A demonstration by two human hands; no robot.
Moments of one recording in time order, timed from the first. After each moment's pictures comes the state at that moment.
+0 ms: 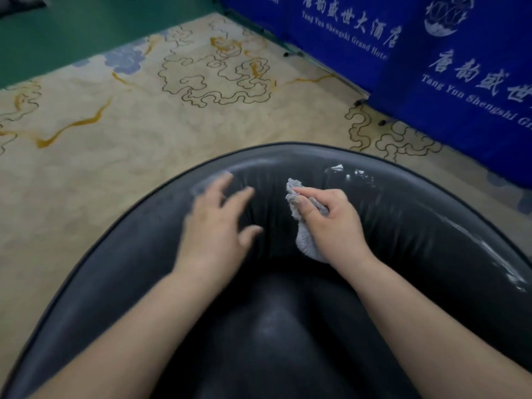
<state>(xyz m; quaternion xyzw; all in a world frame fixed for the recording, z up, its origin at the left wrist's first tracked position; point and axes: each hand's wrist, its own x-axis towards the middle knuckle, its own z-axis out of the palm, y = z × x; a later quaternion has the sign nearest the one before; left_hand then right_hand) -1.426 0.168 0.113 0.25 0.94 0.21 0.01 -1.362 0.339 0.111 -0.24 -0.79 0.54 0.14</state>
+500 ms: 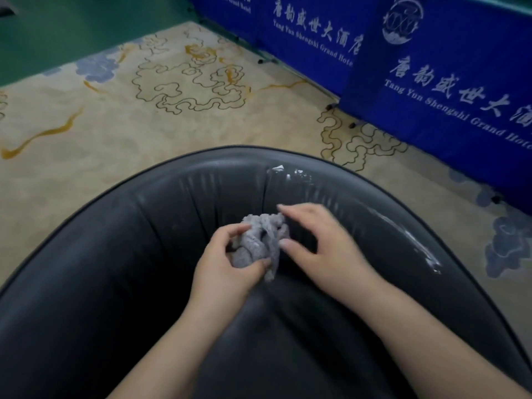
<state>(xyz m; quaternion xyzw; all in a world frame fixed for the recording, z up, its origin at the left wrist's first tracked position) -1.329 0.238 0.110 0.09 0.81 0.56 0.16 -1.276 0.404 0.131 -0.09 -0.90 0.41 0.10</state>
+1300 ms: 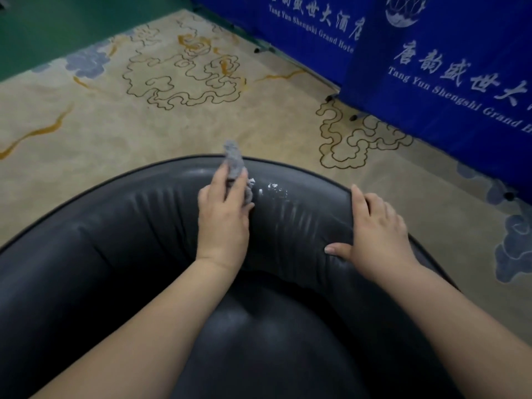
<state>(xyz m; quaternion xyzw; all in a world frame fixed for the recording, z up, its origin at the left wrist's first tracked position) -1.422 0.348 0.061 0.25 0.91 0.31 -0.13 -1.295 0.535 0.092 -0.27 -0.96 0.06 -0.07</state>
